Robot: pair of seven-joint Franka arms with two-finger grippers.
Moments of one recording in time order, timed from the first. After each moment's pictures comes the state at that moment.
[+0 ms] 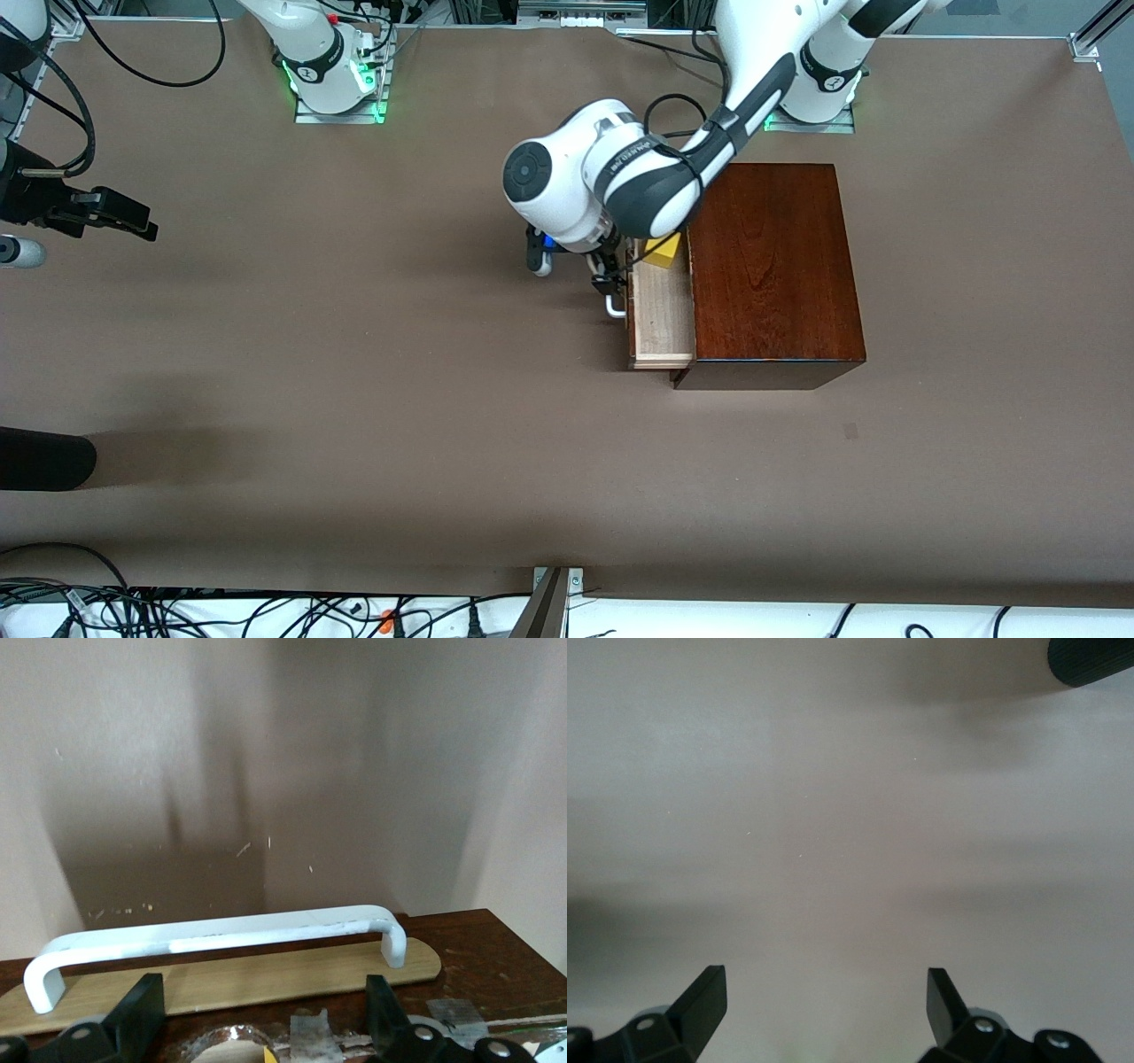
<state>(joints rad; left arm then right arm) -0.52 0.73 -0.40 -1.27 0.39 1.55 0.64 -0.06 0.07 0.02 -1.59 0.01 1.58 0.00</state>
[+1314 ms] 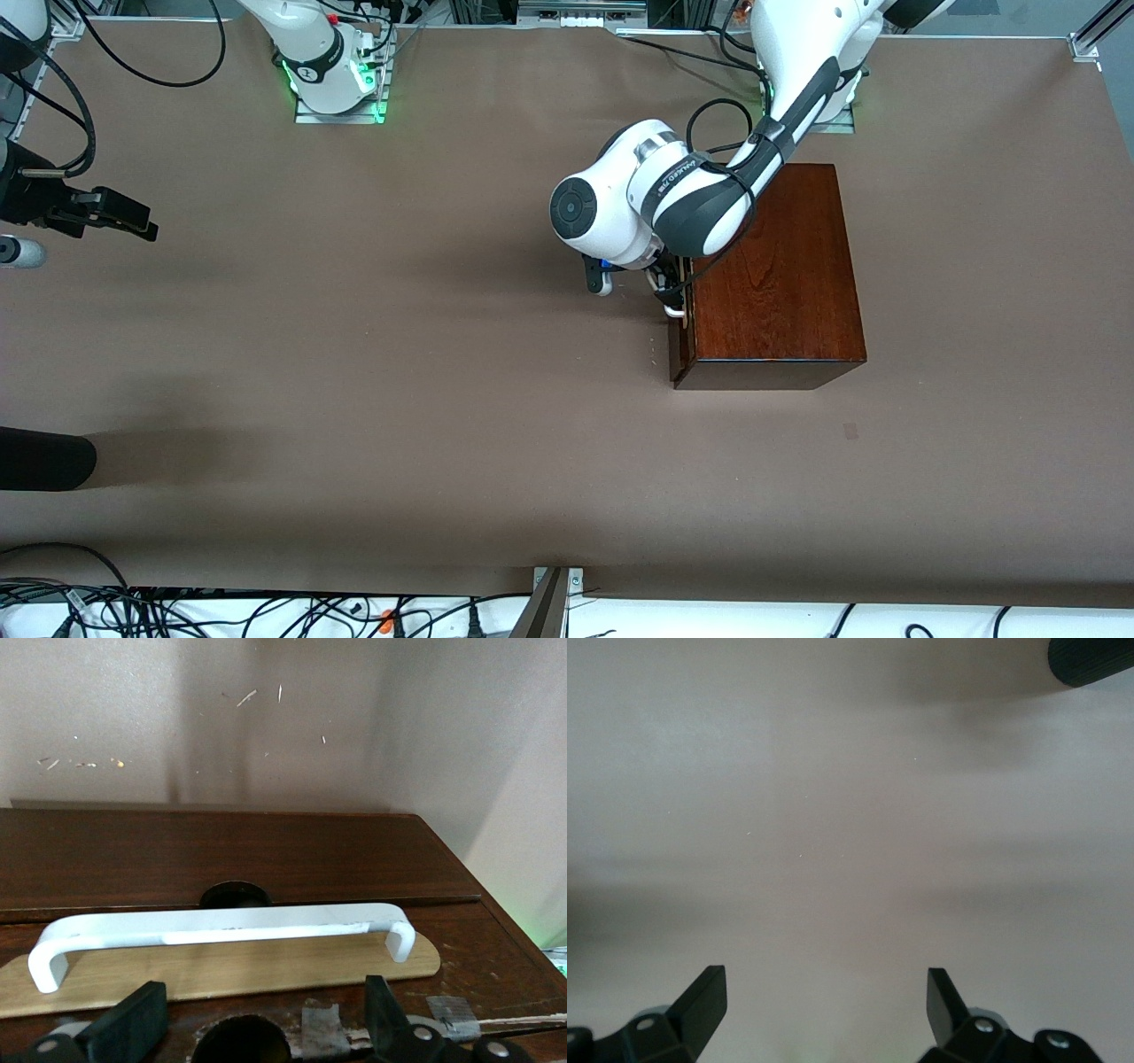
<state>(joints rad) -0.43 0.68 -0.40 -1.38 0.44 1.45 0.59 -0.06 0.07 0.02 -1.59 0.01 1.58 0.00</state>
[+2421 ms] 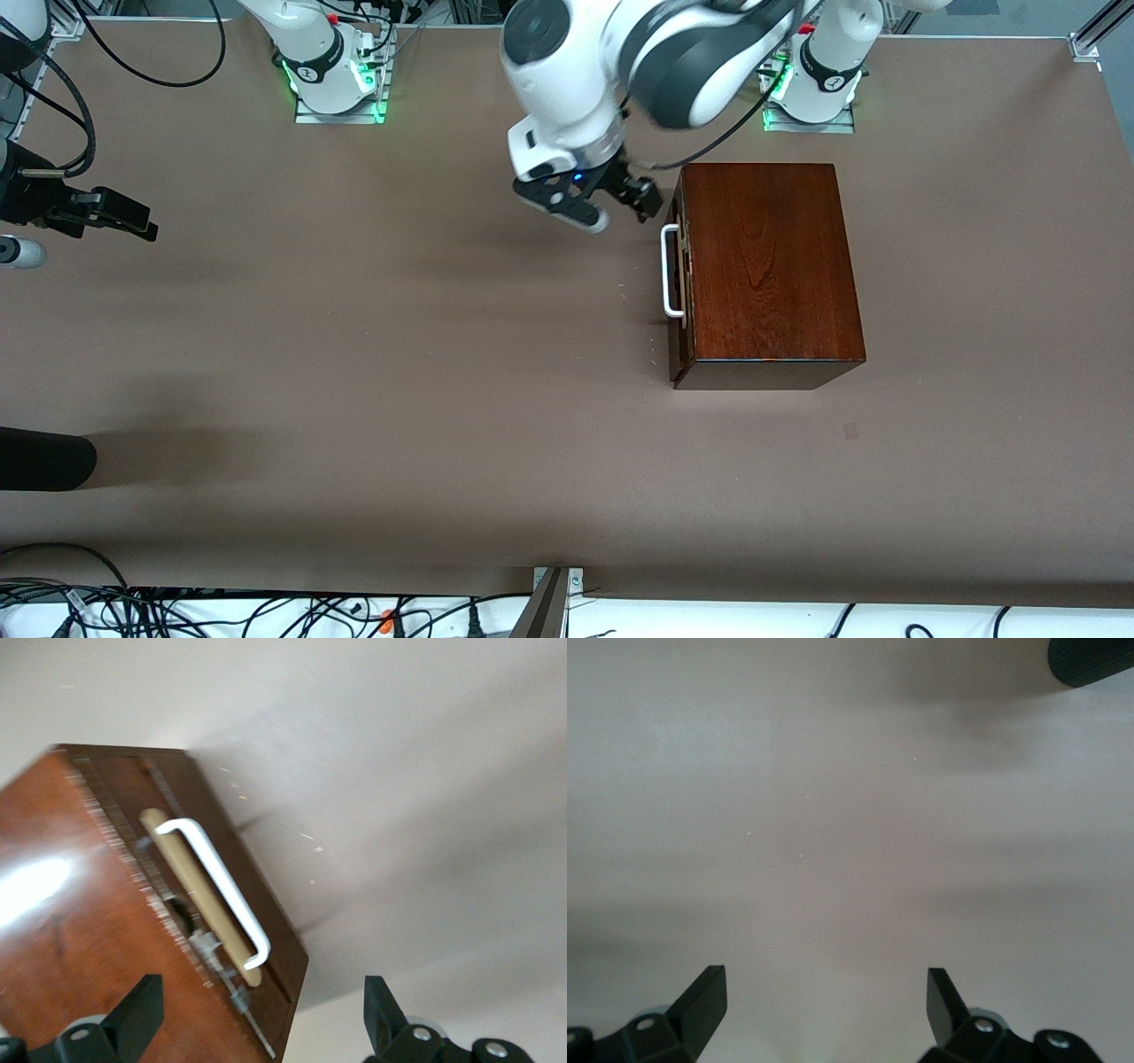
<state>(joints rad) -0.51 0.49 -0.40 -1.20 0.31 1.44 -0.46 -0.06 0.07 0.02 -1.59 0.01 1.58 0.00</state>
